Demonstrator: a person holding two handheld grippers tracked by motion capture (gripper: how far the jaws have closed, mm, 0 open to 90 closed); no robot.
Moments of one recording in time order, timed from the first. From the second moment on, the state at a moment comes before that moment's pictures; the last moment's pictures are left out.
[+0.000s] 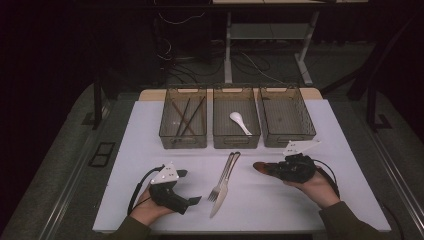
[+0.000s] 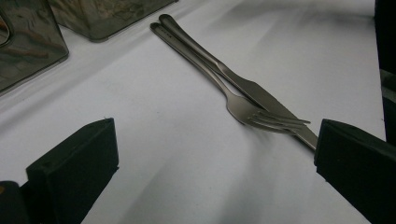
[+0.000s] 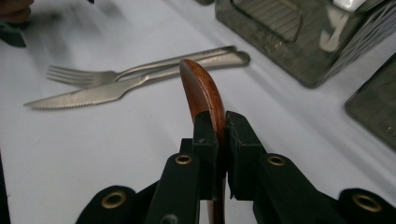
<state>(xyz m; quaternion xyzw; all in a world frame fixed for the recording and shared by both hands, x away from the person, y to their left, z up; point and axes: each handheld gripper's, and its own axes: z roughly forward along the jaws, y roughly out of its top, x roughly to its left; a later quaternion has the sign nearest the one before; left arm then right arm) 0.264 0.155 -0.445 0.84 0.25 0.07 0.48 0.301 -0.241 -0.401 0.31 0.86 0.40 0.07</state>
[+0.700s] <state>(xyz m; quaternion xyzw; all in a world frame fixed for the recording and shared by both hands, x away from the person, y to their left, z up) 0.264 0.155 -0.445 0.84 0.25 0.07 0.48 0.326 -0.235 -0.369 0.32 0.83 0.44 0.11</state>
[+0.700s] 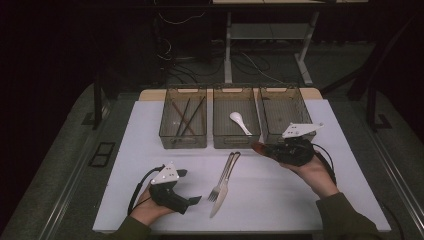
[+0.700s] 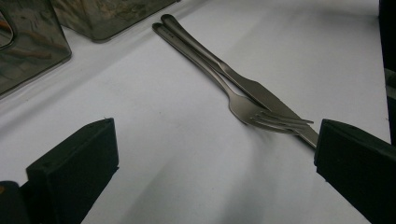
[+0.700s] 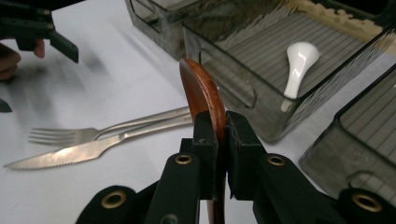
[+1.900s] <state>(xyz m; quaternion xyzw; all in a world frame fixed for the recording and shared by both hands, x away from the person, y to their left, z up) 0.261 0.154 -0.441 0.84 0.24 0.08 0.48 0.416 -0.174 -0.330 0.35 0.79 0.48 0.14</state>
